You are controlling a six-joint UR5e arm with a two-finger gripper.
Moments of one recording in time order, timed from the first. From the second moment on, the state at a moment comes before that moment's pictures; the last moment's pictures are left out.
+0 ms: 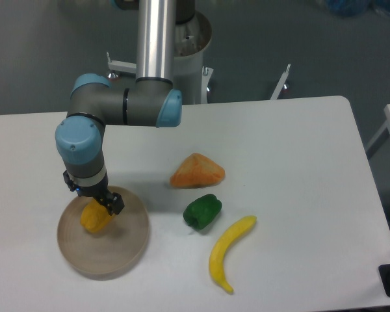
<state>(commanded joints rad) 1.79 -2.14 -1.41 -1.13 1.49 0.52</state>
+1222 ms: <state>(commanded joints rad) 1.90 -2.06 -1.37 -1.16 1.48 0.67</state>
